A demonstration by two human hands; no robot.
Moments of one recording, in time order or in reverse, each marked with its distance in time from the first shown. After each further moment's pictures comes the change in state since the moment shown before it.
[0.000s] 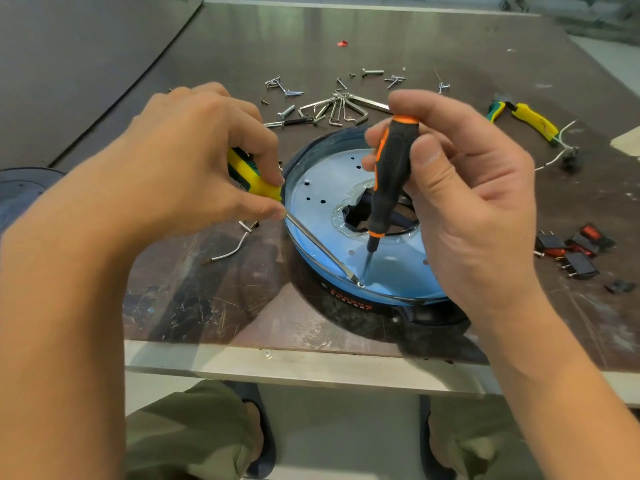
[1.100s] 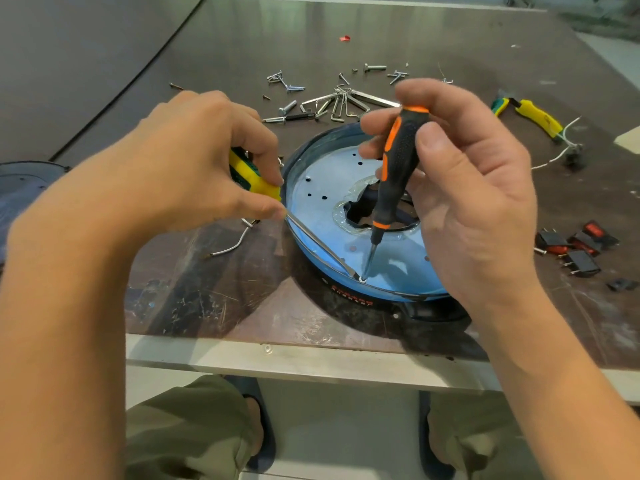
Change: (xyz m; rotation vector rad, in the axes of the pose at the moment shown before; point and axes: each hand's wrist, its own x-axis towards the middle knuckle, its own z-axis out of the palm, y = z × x) left_hand 0.000 -0.003 0.003 -0.052 -0.058 -0.048; right_hand 0.001 -0.004 0.003 0.052 0.005 0.050
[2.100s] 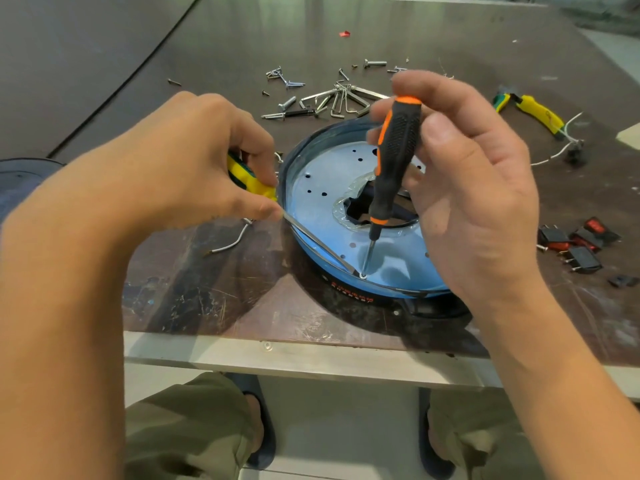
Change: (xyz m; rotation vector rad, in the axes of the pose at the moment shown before) left_hand -0.001 0.001 -0.001 -0.009 -0.062 -0.052; right_hand 0.000 0.000 0.001 0.049 -0.017 0.042
